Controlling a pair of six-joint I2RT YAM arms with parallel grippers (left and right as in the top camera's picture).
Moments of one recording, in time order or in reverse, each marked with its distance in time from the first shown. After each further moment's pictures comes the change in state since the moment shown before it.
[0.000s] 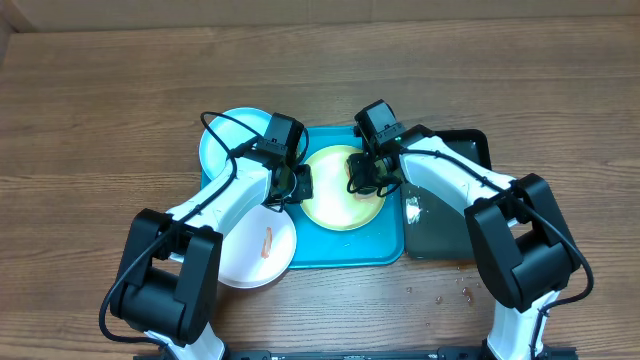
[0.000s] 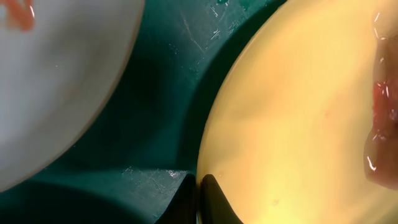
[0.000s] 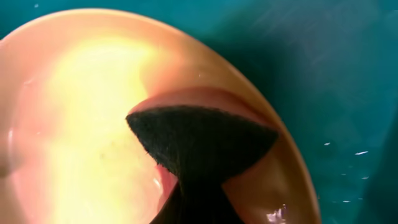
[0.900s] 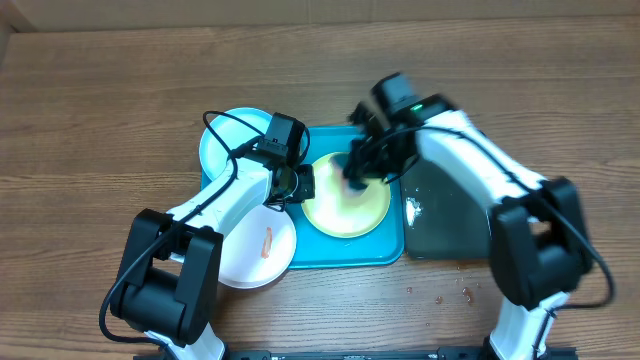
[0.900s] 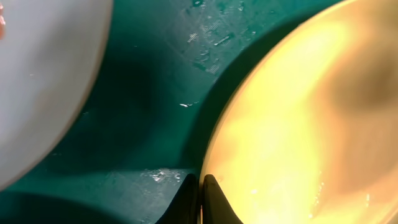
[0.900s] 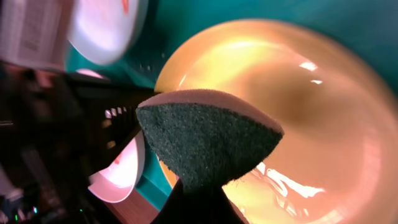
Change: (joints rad) left arm -0.001 0.000 -0.002 0.019 0.026 0.018; right arm -0.121 -0.059 0.211 -0.325 -0.412 -0.145
